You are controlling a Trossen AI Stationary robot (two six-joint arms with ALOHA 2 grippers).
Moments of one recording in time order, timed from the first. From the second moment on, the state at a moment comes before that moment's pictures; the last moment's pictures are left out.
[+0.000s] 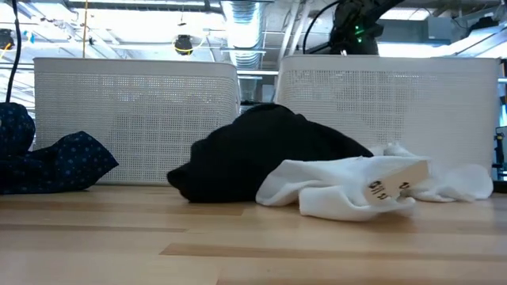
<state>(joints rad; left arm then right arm) -0.94 1.37 1.19 -0.83 -0.77 -0.44 -0.39 1.72 1.30 -1.39 0.13 0.65</state>
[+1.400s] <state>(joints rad) -0.94 1.37 1.19 -0.82 -0.79 -0.43 0.58 1.36 1.45 -0.94 0.45 0.53</state>
